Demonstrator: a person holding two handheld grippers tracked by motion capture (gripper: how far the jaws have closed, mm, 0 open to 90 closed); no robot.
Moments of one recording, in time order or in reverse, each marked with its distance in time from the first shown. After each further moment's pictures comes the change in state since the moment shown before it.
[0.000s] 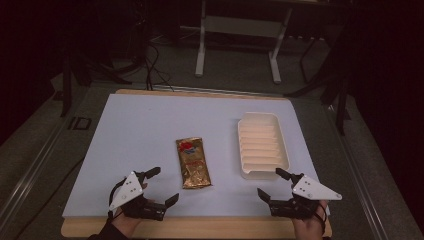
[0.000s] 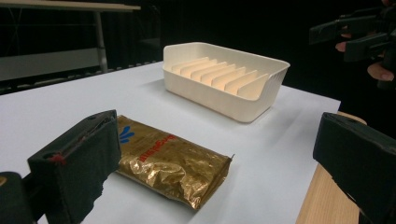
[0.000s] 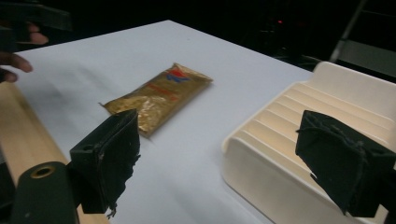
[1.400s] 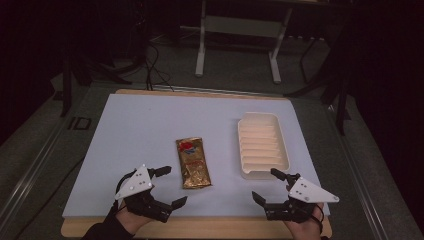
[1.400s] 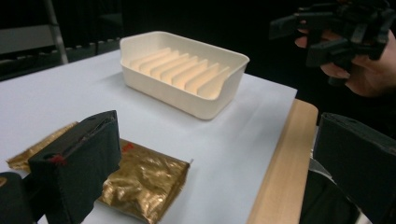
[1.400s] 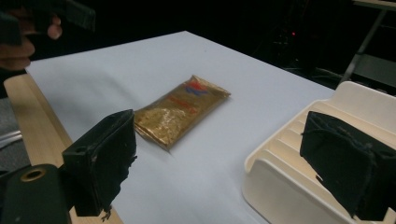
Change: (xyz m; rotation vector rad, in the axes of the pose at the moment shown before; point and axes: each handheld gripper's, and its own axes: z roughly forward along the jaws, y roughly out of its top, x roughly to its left) left arm -0.011 0.045 0.008 0.108 -0.137 -0.007; right arm 0.013 0.009 0.002 -0.033 0.047 -0.023
